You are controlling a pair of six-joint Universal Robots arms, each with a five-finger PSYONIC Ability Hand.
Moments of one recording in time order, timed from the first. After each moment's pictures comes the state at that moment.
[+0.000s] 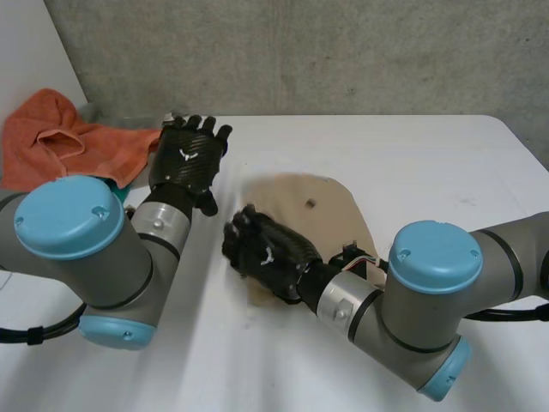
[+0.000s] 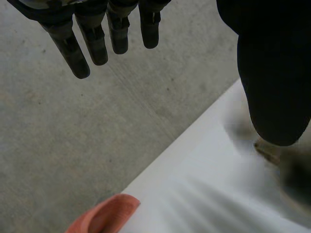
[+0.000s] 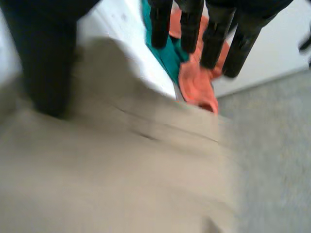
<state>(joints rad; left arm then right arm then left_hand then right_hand) 4.16 -1.99 -1.58 3.65 -1.66 3.54 2.23 -1.01 1.57 -0.40 1.07 2.16 0.19 0.20 0.21 0.20 0.05 0.24 0.29 0.29 0.31 0.17</state>
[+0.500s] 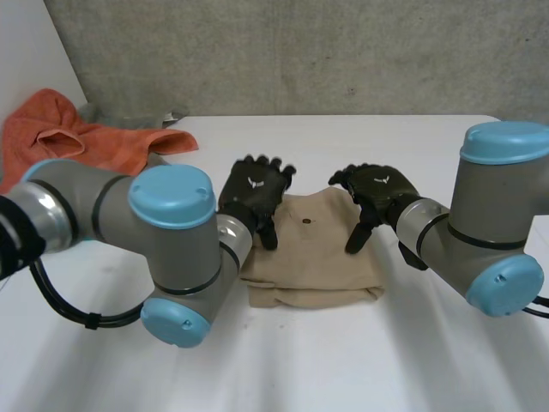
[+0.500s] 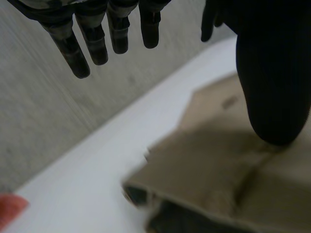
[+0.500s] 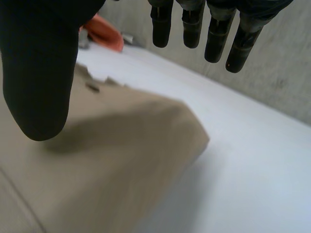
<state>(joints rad) 4.01 -2.25 -1.22 3.31 -1.65 3.40 1.99 -0.99 1.29 0.05 1.36 2.99 0.19 0.20 0.21 0.20 0.05 0.20 0.22 0.21 0.23 0.06</state>
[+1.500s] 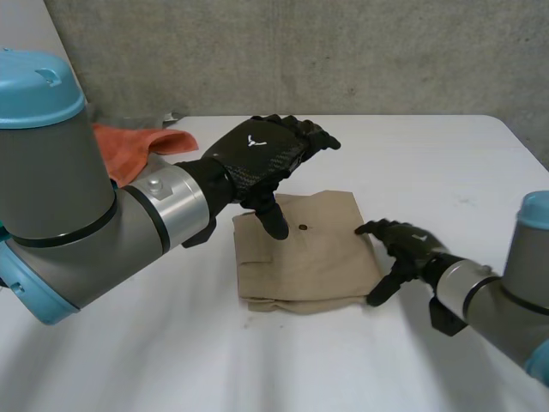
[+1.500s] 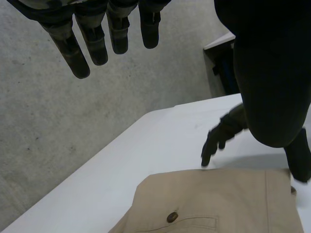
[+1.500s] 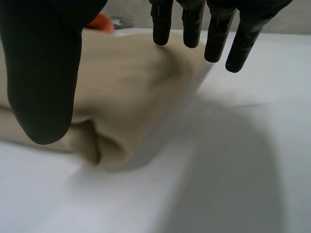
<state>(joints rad) 4.14 -1.90 -1.27 3.04 -1.12 3.34 1.82 -1.12 1.74 -0.13 1.22 3.19 0.19 0.20 0.21 0.20 0.05 0.18 0.22 0.21 0.23 0.06</state>
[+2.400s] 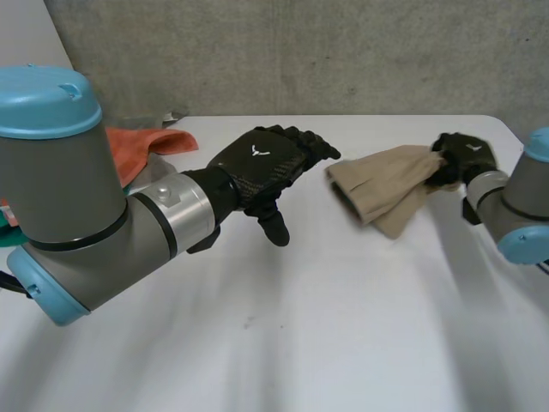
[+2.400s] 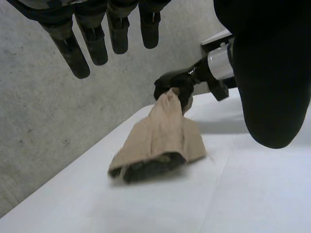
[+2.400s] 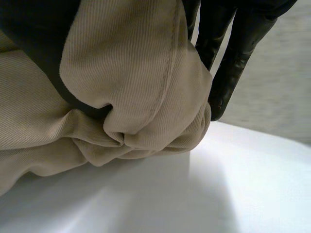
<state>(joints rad) 4.13 -1.93 -1.28 3.05 -1.13 3.35 1.69 -0.65 0.96 -0.19 1.38 3.20 0.19 0.20 0.21 0.20 0.05 0.94 1.16 1.11 1.14 0.89</state>
